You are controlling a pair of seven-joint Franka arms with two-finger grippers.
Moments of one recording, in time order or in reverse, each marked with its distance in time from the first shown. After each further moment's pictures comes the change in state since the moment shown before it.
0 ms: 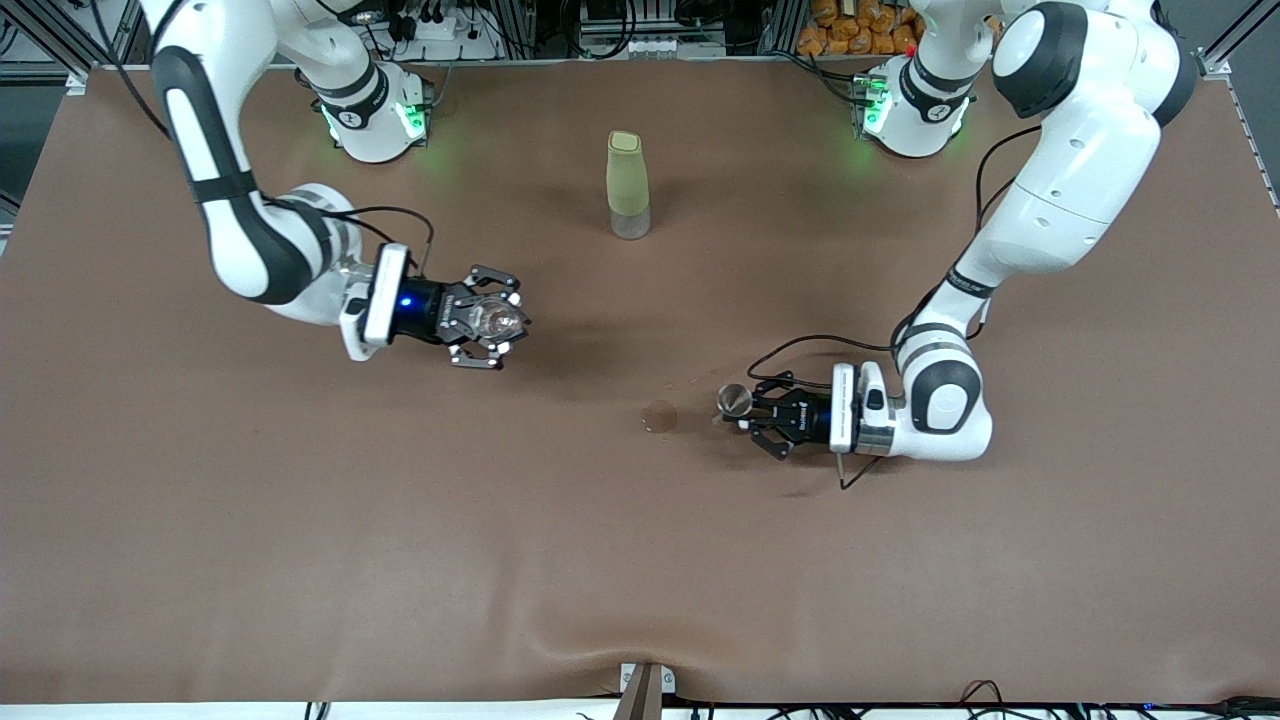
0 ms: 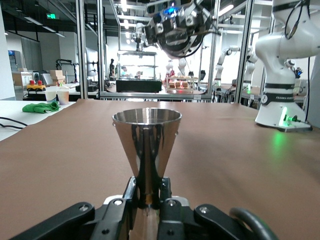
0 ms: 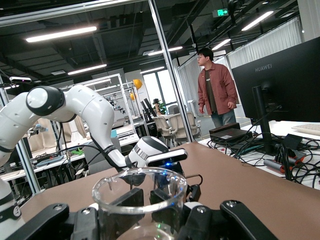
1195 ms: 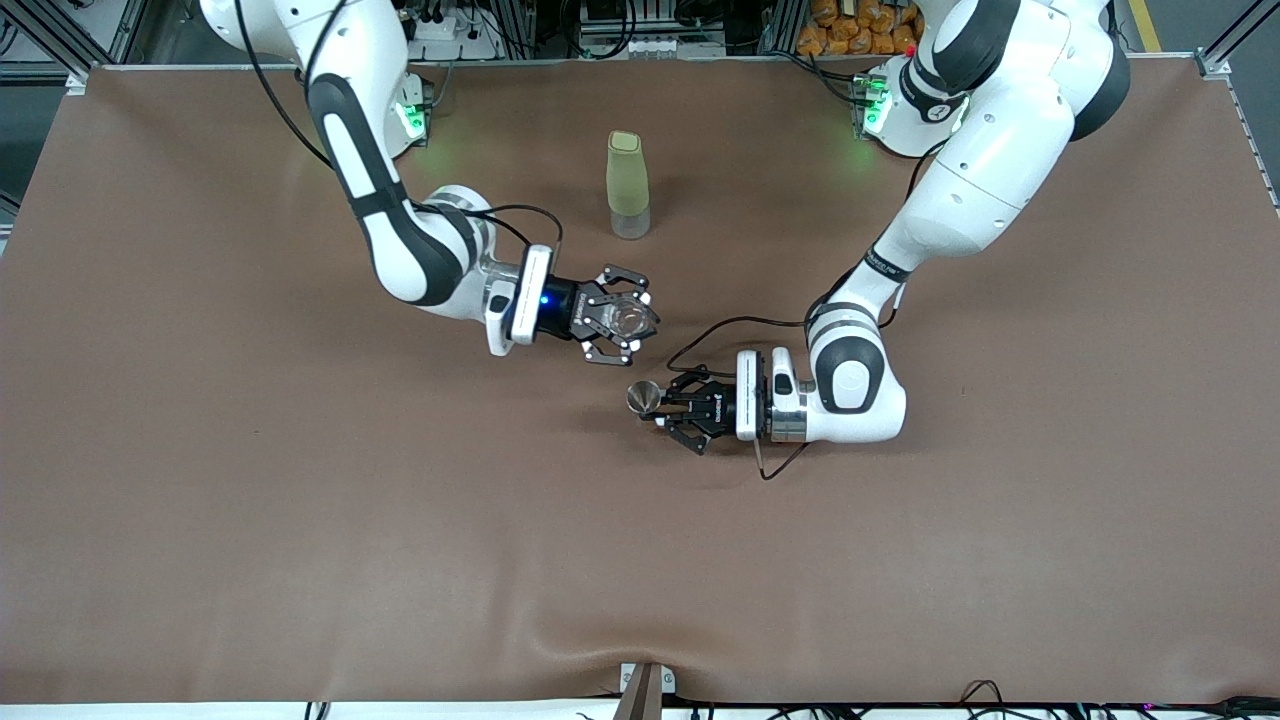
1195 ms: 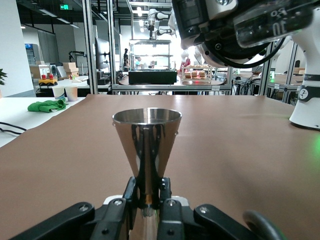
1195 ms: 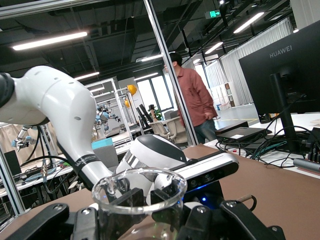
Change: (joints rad) left arm -0.212 0.000 0.000 0.064 -0.181 0.215 0.000; right arm 0.285 0.223 0.002 0.237 0.331 0.148 -0.041
